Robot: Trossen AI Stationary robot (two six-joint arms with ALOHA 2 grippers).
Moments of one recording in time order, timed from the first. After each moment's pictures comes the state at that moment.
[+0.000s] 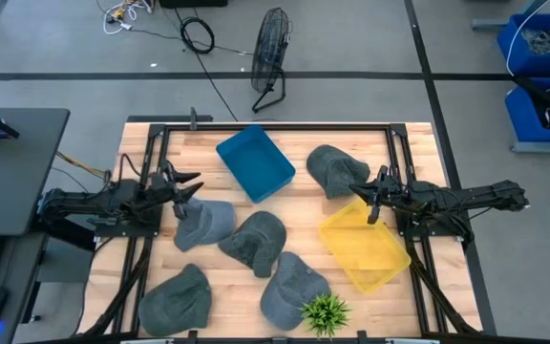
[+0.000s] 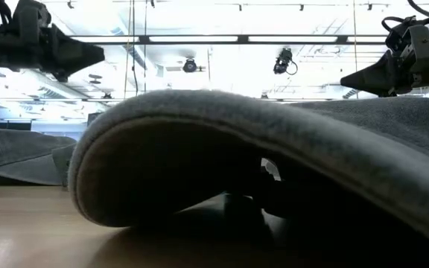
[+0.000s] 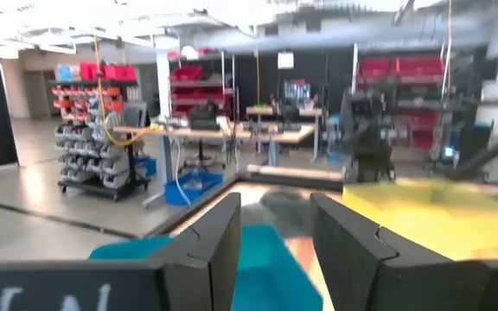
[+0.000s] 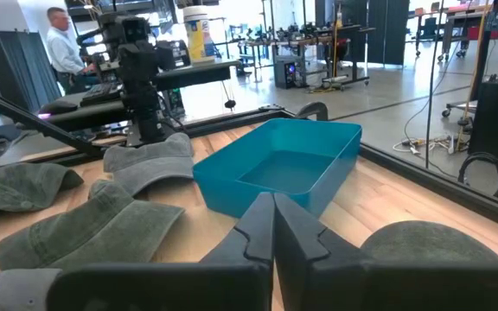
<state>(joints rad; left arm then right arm) -0.05 0.01 0.03 0.18 -0.44 0.07 0.11 0.13 0.02 0.06 0.42 0.14</state>
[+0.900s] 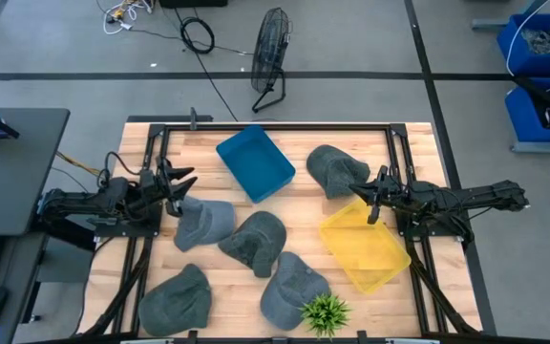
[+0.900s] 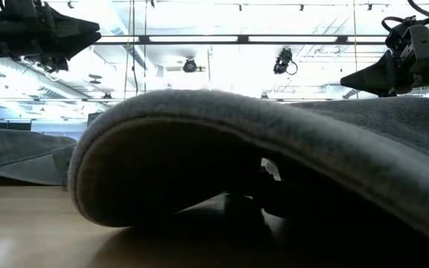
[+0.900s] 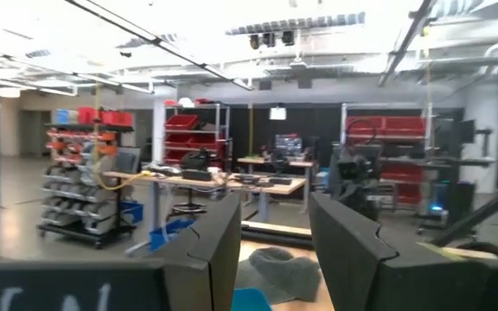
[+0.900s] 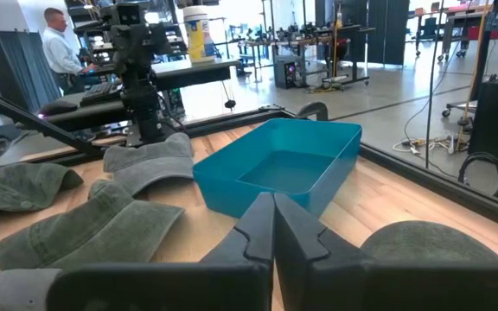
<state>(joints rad) -0.05 0.01 0.03 0.35 -0.40 0.08 0.11 0.13 0.02 0.06 0.42 0.14</state>
